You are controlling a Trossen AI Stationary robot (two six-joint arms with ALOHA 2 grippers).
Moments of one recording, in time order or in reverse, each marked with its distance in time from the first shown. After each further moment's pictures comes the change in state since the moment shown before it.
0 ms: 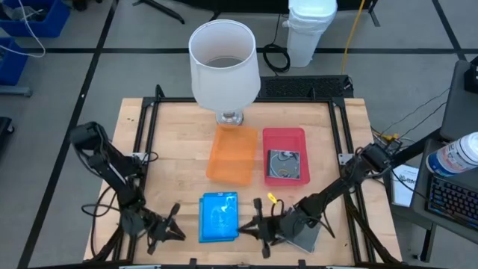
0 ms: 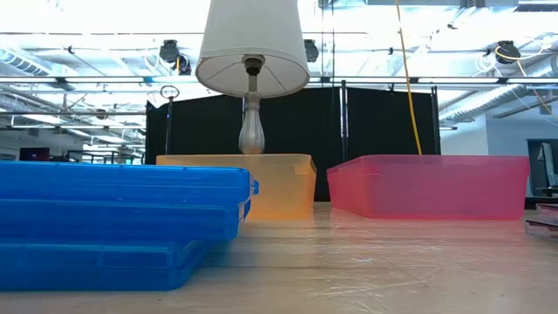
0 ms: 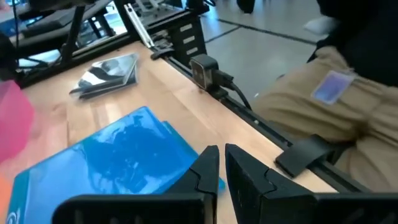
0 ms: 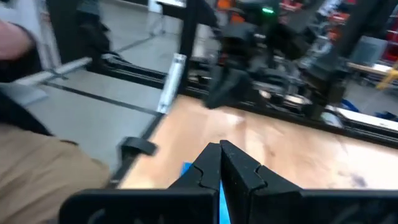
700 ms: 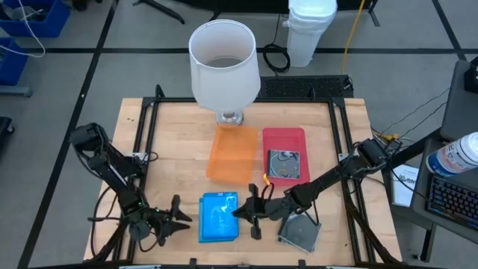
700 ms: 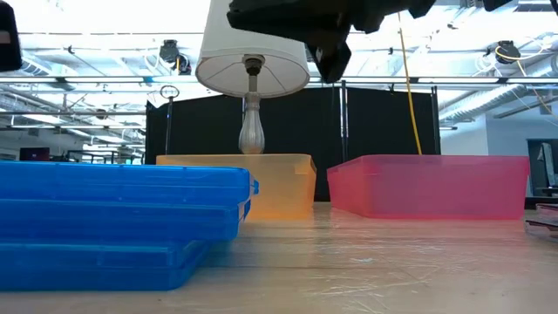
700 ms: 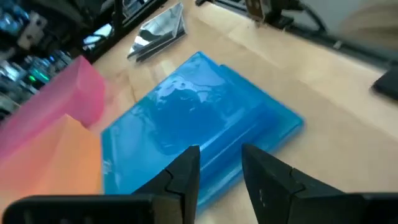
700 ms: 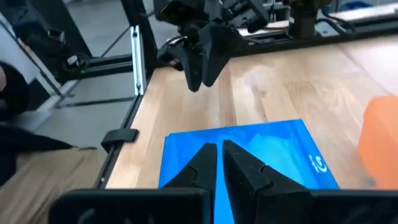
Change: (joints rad) left arm 0.020 0.015 0.043 -0.285 -0.212 0.080; right arm -0.140 -0.002 -0.019 -0.145 -0.137 0.421
